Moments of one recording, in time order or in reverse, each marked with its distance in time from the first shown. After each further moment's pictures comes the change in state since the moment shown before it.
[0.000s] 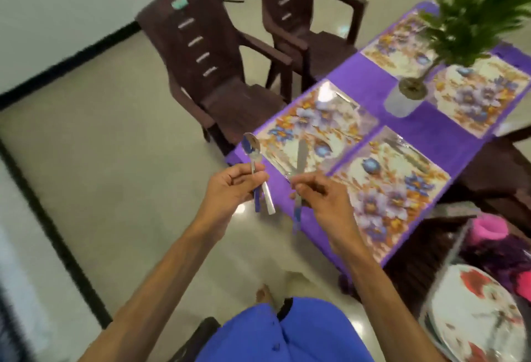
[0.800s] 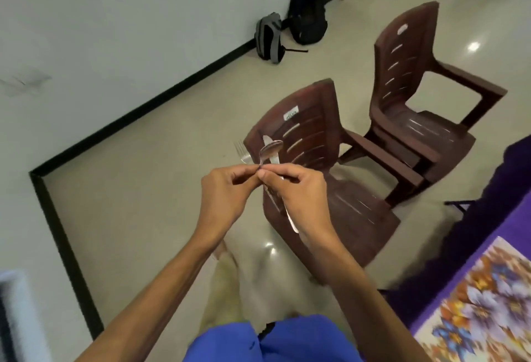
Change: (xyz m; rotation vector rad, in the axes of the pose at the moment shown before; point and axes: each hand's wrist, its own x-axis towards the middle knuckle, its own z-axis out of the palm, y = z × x) left_hand 0.461 0.335 -0.379 0.461 0.208 0.357; right_hand 0.512 -0.223 0.485 0.096 -0.052 -0.046
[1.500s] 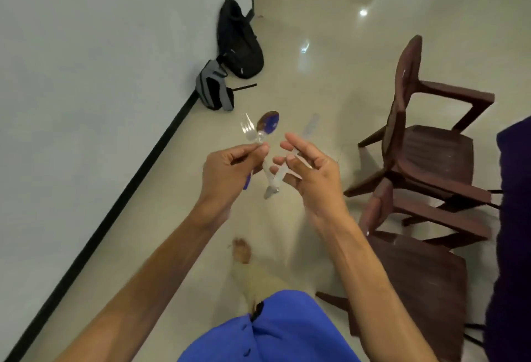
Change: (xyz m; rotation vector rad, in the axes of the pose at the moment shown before) left_hand 0.610 0.054 -0.110 -0.201 -0.453 -0.040; right_hand 0.499 -0.130 0.185 0.418 0.427 -0.004
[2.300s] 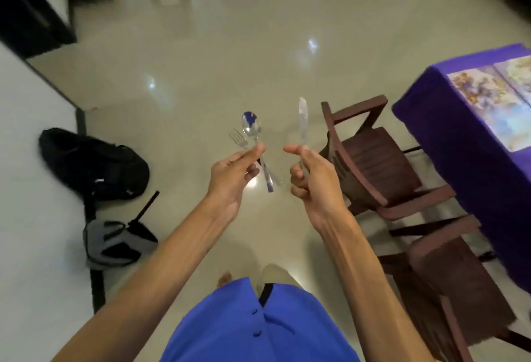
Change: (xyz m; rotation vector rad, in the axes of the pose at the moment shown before) left_hand 0.590 0.155 0.216 -0.113 -0.660 -0.404; right_hand 0.479 -0.201 -0.008 0.233 0.772 -0.042
